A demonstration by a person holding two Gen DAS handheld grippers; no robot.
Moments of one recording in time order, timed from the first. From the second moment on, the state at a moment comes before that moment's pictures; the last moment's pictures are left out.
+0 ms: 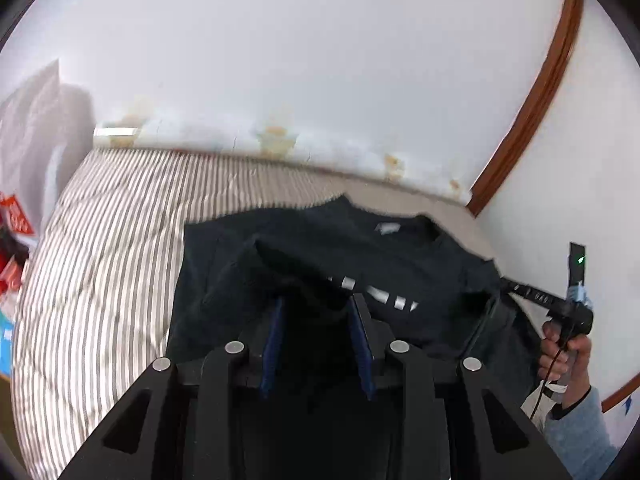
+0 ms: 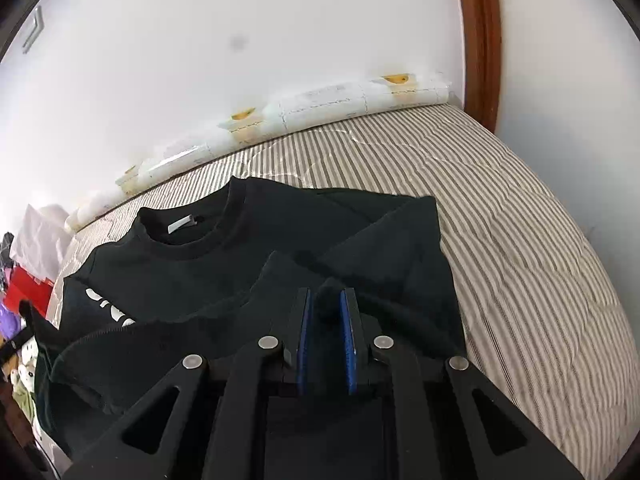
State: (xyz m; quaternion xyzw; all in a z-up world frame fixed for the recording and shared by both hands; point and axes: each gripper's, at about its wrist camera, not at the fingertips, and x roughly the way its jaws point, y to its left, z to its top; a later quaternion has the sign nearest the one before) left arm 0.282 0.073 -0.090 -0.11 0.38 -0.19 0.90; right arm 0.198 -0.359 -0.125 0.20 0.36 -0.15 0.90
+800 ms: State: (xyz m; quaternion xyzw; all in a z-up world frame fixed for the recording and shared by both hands) left arm 0.291 0.098 -0.112 -0.02 0.40 -0.13 0.91; right arm 0.194 -0.384 -0.111 0.17 0.29 -0.14 0.93
